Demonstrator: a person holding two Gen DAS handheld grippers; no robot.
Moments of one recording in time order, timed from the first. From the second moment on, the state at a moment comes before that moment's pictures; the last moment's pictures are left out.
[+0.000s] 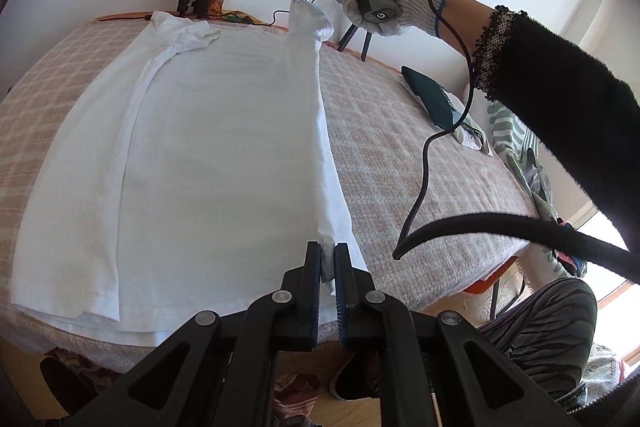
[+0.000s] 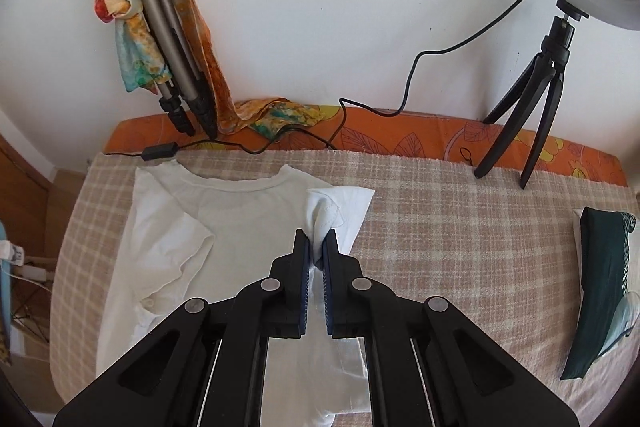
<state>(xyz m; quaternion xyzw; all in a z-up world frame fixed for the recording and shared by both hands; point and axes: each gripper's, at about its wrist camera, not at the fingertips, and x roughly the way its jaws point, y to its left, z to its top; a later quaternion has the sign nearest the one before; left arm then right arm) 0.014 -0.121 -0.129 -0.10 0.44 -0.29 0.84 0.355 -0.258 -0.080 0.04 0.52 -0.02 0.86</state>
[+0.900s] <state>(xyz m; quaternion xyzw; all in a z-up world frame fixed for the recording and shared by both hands) 0.023 -0.058 -0.152 -0.11 0.46 -0.23 0.85 0.406 -0.155 -0.145 0.00 0.56 0.02 0.83</state>
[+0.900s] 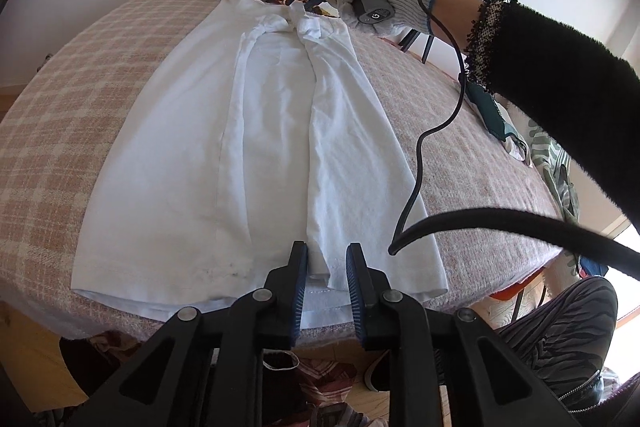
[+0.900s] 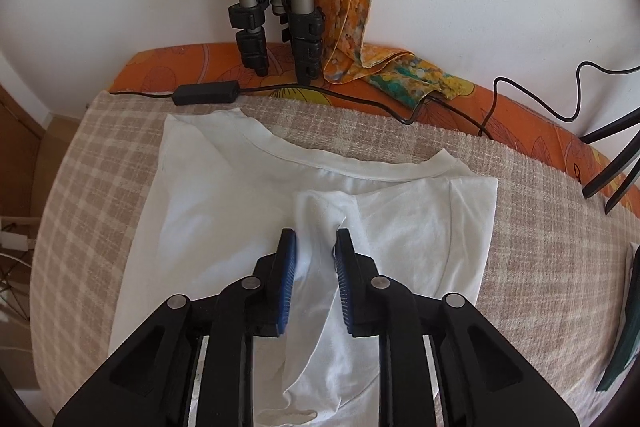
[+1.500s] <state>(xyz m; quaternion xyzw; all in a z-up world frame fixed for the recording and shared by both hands) 0.031 0.030 -0.106 0.07 0.44 -0.18 0.88 0.145 -0.243 -0.023 0.07 0.51 0.09 0.86</state>
